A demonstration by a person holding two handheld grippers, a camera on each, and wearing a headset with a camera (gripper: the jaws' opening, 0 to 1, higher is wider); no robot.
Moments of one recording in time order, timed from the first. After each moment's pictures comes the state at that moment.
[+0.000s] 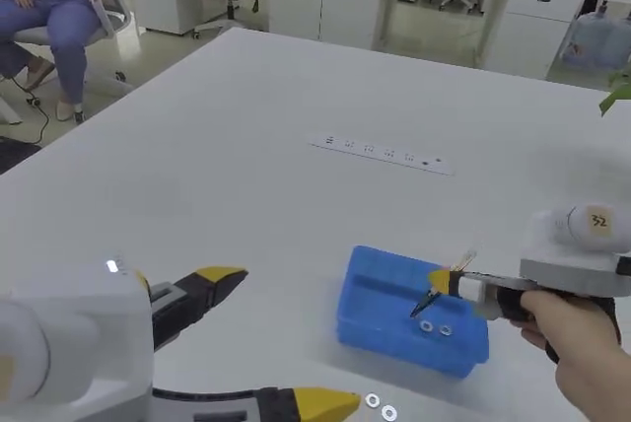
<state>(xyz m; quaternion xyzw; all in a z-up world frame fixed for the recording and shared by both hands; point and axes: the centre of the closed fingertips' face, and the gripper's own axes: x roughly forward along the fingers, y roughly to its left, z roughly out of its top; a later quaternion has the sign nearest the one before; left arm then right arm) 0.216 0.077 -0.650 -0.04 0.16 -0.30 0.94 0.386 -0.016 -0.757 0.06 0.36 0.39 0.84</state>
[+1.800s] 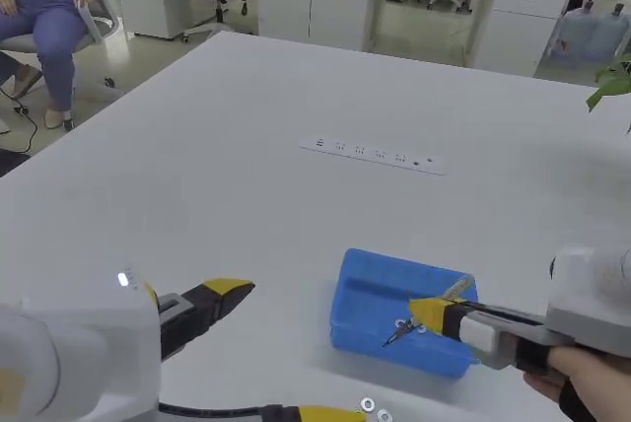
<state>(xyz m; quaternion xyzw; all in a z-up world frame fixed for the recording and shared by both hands) 0.216 0.066 -0.656 -0.03 0.17 -0.32 0.93 0.309 -0.005 -0.726 0.10 0.32 0.50 0.80</state>
